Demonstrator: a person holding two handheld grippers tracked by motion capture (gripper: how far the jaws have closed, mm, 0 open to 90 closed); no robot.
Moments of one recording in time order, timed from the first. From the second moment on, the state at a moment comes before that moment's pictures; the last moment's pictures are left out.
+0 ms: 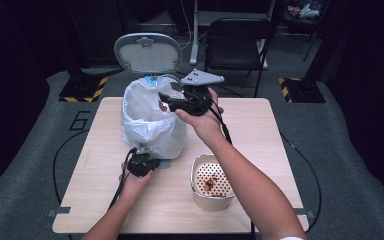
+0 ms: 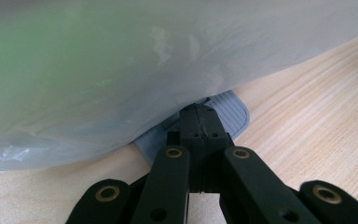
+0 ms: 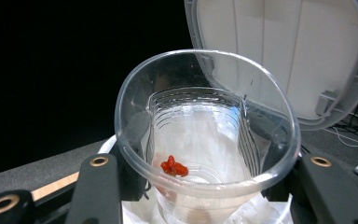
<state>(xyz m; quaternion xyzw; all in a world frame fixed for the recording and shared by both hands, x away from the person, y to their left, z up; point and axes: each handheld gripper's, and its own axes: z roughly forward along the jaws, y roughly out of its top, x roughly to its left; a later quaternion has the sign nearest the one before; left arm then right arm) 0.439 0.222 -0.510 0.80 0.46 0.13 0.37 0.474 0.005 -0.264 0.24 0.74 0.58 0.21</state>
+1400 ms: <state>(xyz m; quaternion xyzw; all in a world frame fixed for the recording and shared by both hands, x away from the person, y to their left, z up) 0.440 0.219 -0.512 0.79 0.45 0.12 0.39 0.519 0.055 -0.287 0.29 0.75 0.56 0.21</state>
